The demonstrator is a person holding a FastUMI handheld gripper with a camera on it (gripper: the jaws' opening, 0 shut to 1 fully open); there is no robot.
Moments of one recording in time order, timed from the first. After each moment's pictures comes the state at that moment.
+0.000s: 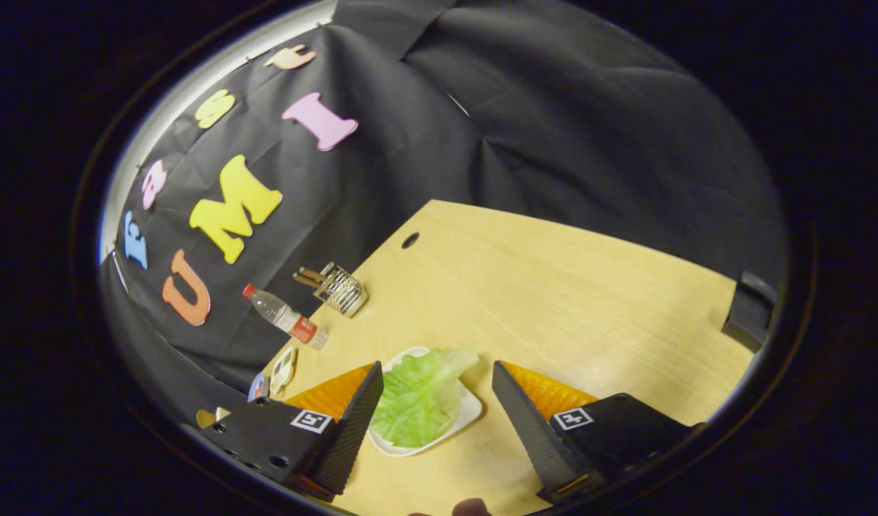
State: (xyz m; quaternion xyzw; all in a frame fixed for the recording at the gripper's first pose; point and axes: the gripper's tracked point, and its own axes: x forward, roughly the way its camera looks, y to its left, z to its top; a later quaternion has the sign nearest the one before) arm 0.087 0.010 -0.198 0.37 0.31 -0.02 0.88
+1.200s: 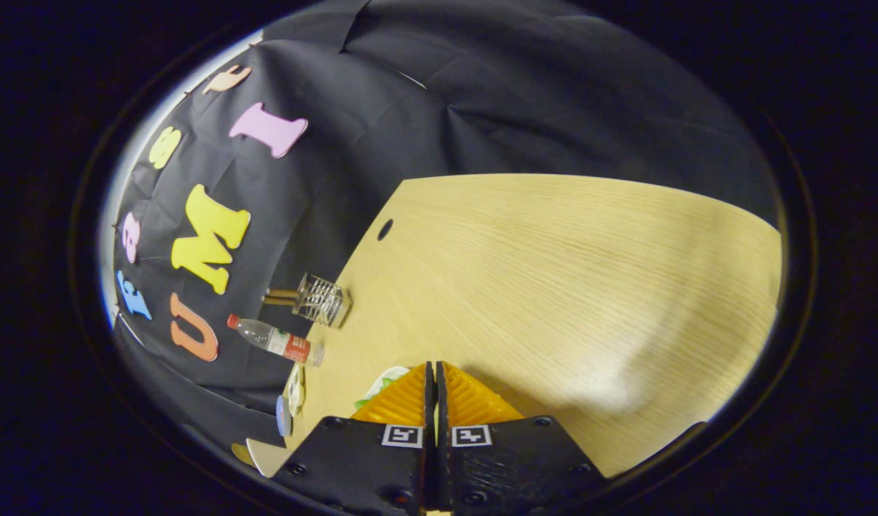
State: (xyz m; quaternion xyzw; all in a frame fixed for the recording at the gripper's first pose) arm 0.122 0.004 -0.216 0.44 0.33 -0.01 0.83
